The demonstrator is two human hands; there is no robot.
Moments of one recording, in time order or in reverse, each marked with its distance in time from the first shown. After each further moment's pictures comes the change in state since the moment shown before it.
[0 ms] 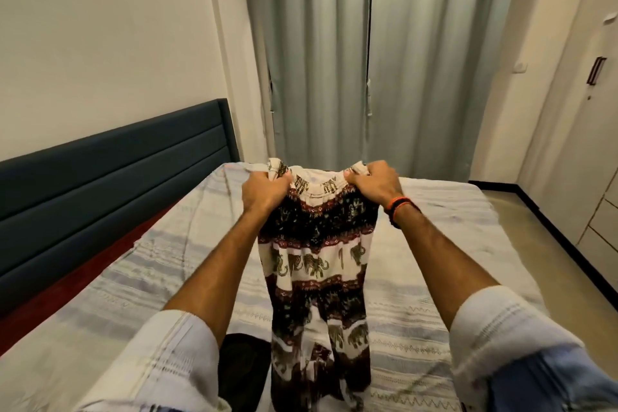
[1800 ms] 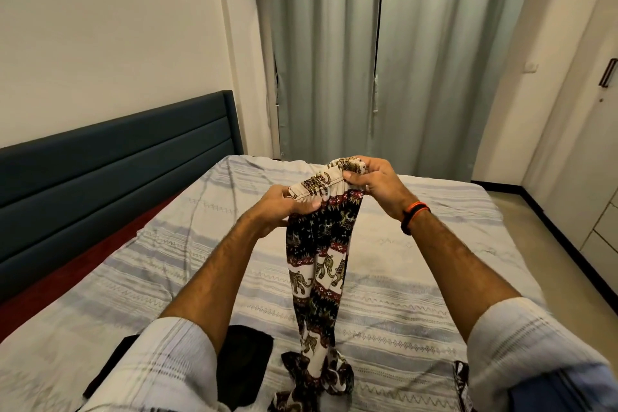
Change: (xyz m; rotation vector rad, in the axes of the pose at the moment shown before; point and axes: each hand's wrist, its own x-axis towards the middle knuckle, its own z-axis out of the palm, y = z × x) left_hand -0.013 -0.026 -0.001 -0.292 -0.631 -0.067; right_hand -0.003 0.011 0.010 0.638 -0.394 -0.242
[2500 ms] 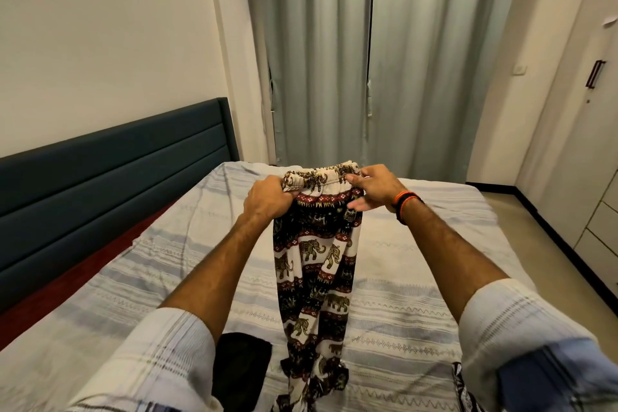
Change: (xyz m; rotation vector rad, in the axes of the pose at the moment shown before) left_hand 0.020 0.017 -0.002 0.796 0.437 0.087; right_hand 0.002 -0.016 -0.008 -0.364 0.104 0.302
